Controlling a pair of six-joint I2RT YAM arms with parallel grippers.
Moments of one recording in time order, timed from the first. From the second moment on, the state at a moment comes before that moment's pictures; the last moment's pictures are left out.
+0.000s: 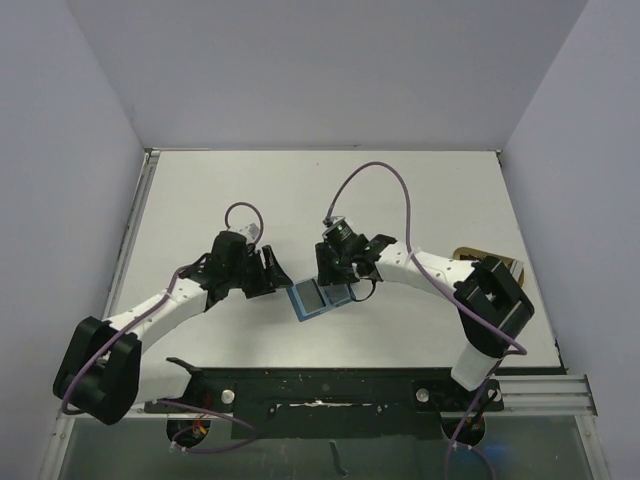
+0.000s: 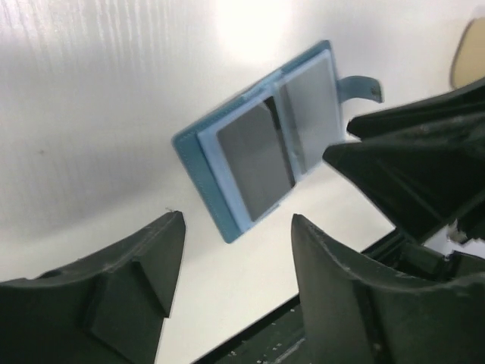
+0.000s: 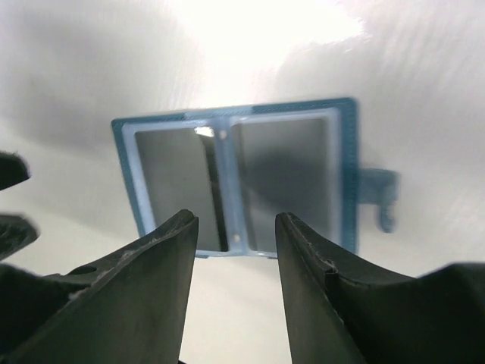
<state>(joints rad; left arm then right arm) -0.45 1.28 0.61 -0.14 0.30 -0.77 0.80 1.70 1.10 -0.42 0.02 0.58</state>
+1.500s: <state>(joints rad) -0.44 1.00 0.72 -0.41 0.34 -0.57 -0.18 1.68 1.19 -0.81 0.64 0.34</state>
